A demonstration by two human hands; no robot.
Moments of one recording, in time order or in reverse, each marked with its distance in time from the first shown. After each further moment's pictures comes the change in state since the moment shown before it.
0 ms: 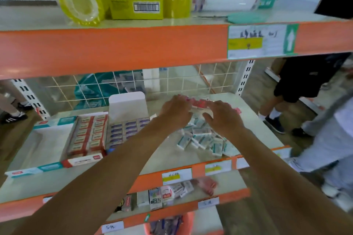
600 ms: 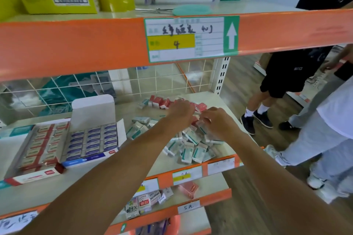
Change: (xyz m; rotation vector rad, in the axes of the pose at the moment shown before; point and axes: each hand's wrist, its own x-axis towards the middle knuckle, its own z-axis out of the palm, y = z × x) left_hand 0.078 0.079 0.052 0.102 -0.070 0.021; right_hand 0.009 0.098 0.024 0.188 -0.033 -0.029
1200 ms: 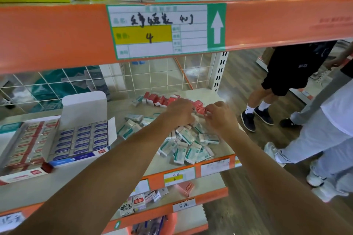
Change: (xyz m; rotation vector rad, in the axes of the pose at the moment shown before) left_hand 0.013 0.010 0.000 -0.219 -0.109 -0.043; right_hand 0.019 0.029 0.010 -0.093 0.048 0.178
